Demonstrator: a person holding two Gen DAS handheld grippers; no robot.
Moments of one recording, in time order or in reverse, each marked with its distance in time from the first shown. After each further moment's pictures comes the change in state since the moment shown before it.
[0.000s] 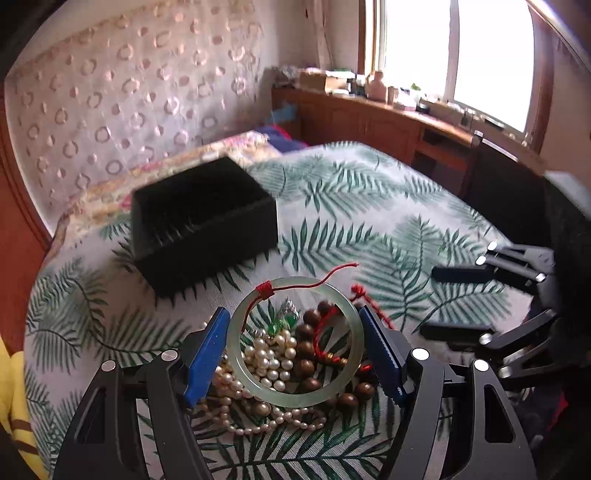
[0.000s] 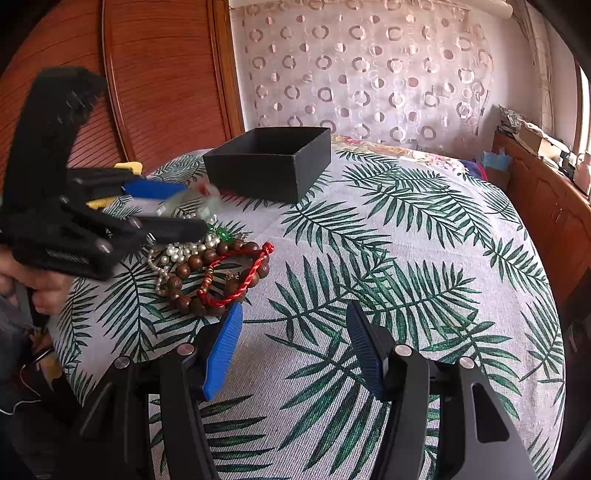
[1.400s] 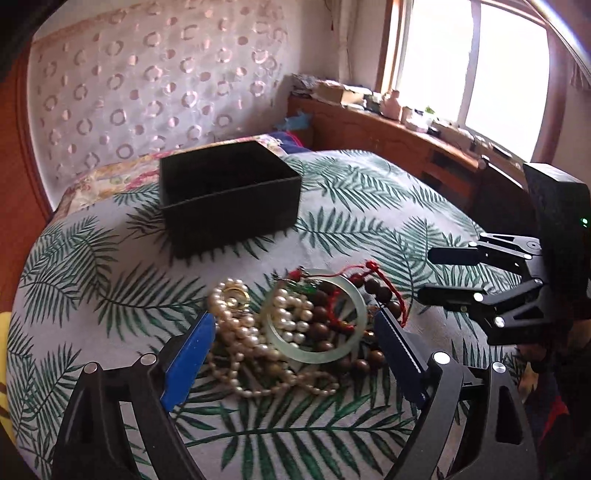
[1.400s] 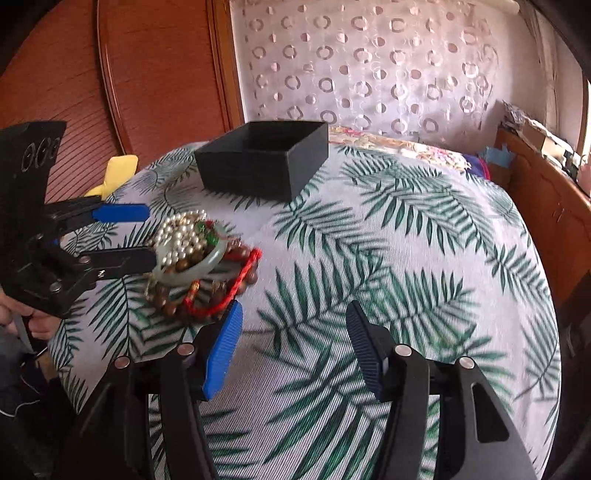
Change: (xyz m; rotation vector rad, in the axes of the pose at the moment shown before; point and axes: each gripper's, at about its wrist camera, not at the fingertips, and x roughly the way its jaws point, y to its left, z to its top) left arm 0.001 0.014 -0.034 -0.104 -0.022 -0.020; right arm 0.010 -0.008 0.009 -0.004 0.048 -0.001
